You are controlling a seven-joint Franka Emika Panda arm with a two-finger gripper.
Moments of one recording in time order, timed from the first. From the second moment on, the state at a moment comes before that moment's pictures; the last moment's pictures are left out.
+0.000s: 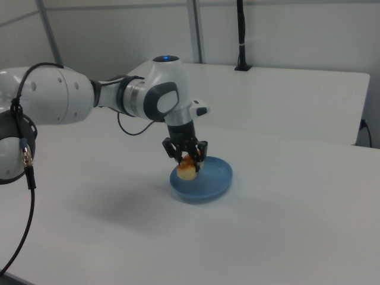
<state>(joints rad) -0.06 0.54 -0.11 -1.49 -0.01 2.05 -0.25</state>
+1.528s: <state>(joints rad) 0.13 0.15 -0.08 -1.47 -0.01 1.64 0.05</state>
